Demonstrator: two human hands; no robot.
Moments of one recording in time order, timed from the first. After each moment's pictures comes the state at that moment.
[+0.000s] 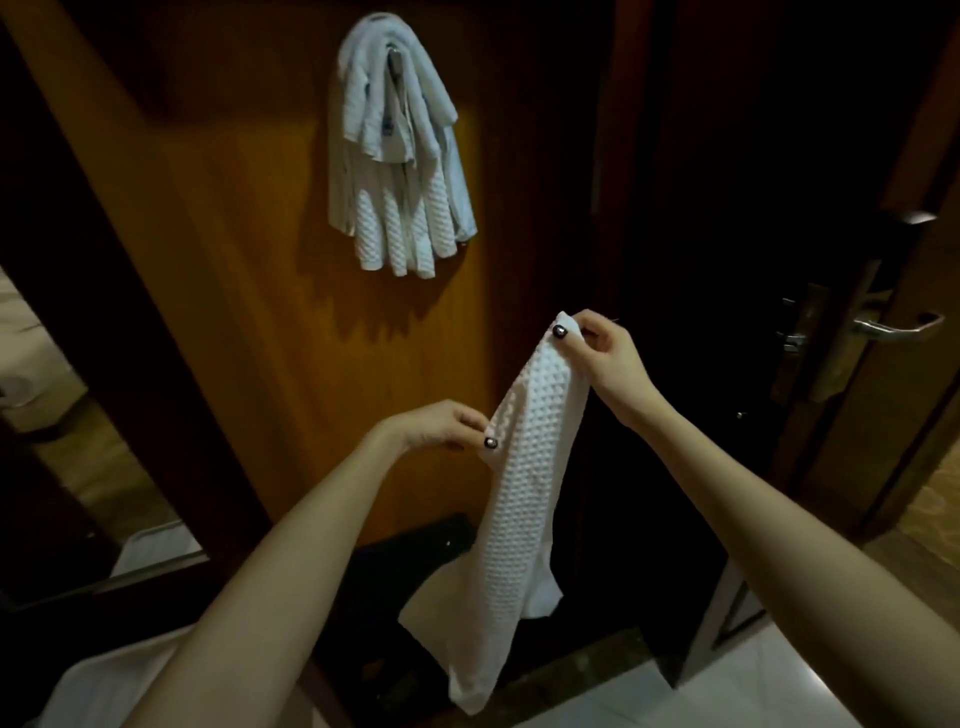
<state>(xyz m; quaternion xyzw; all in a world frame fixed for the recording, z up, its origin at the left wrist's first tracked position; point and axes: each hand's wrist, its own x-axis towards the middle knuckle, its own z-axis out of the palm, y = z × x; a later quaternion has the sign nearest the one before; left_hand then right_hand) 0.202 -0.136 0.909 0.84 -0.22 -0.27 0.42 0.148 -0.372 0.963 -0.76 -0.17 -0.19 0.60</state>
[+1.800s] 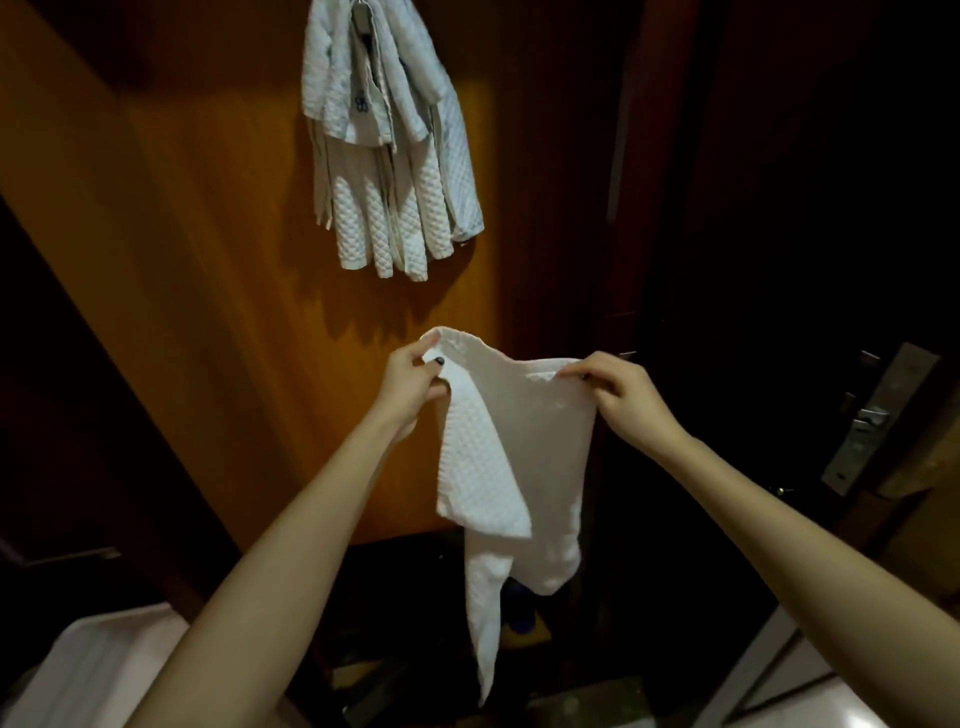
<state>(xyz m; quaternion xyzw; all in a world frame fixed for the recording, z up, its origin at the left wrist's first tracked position) 0.293 -0.204 0.929 0.72 0.03 0.11 0.68 0.295 -0.468 0.916 -0.84 -0.28 -0.18 0.43</state>
